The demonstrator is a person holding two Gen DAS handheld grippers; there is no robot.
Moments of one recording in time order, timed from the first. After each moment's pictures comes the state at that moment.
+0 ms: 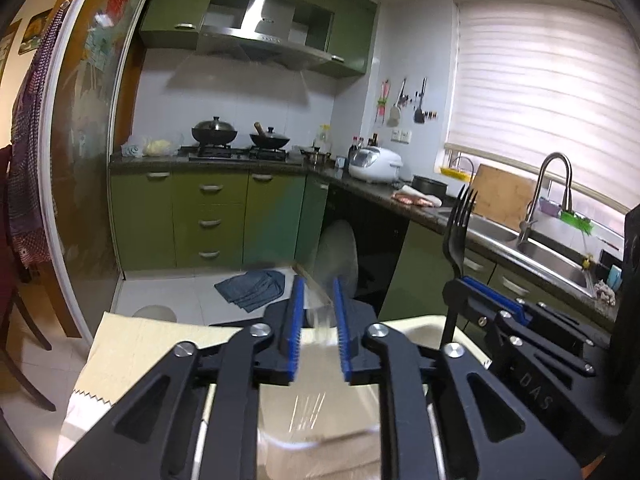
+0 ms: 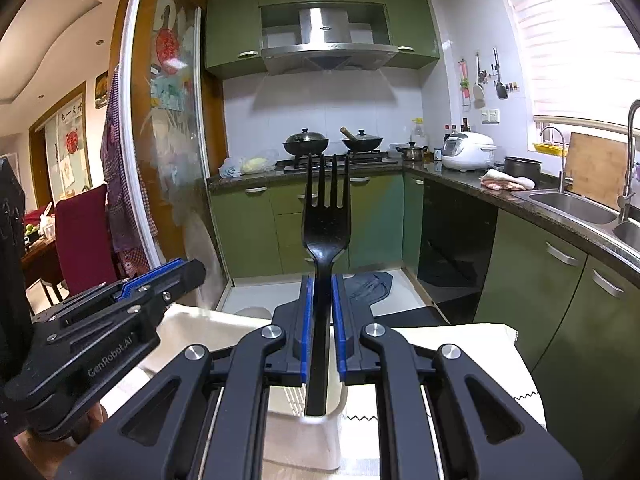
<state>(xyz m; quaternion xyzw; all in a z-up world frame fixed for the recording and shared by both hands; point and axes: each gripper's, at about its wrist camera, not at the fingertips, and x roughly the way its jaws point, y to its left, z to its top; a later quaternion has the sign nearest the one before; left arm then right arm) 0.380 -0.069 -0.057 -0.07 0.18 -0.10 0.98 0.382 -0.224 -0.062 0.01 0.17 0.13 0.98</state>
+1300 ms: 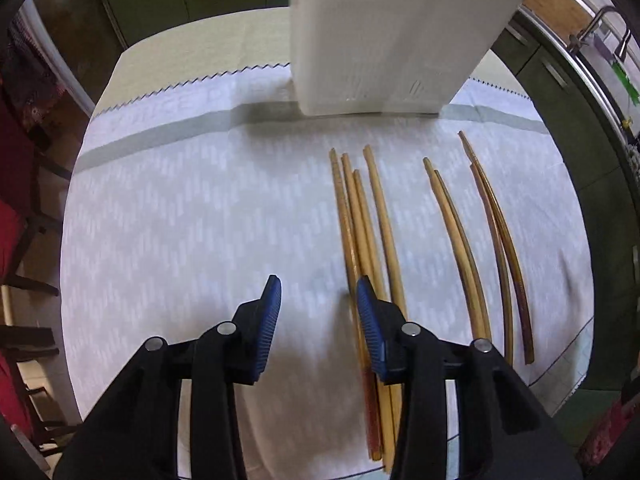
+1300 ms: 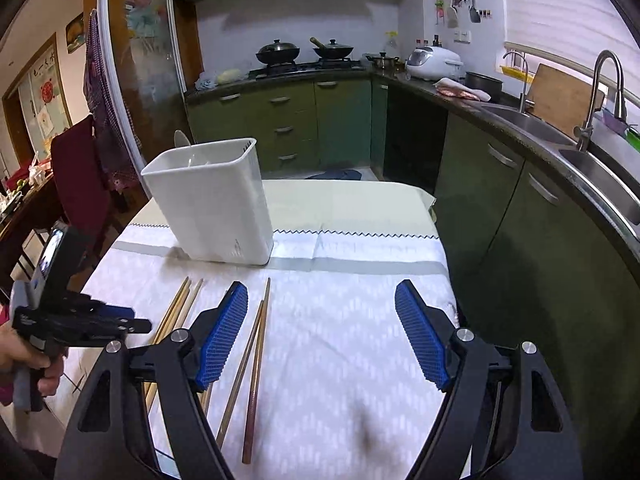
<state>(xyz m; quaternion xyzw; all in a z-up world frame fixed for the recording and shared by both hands) 0.288 -0.074 -0.175 0.00 0.60 -0.06 0.80 0.220 -0.359 -0.073 -0.01 0.36 0.10 0.93</state>
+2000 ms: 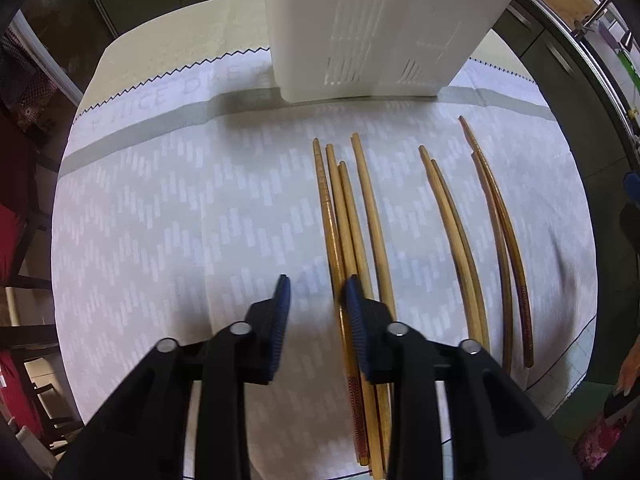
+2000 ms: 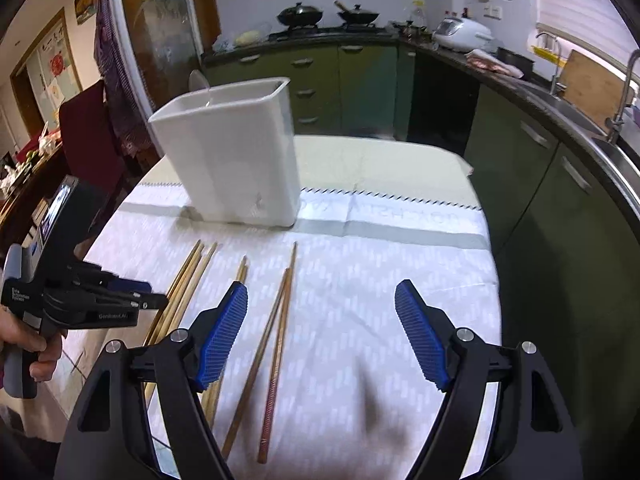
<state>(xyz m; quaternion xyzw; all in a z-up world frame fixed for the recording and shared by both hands) 0.313 -0.100 -0.188 0.00 0.63 -0.07 0.77 0.252 -0.317 -0.106 -0.03 0.42 0.14 0.90</state>
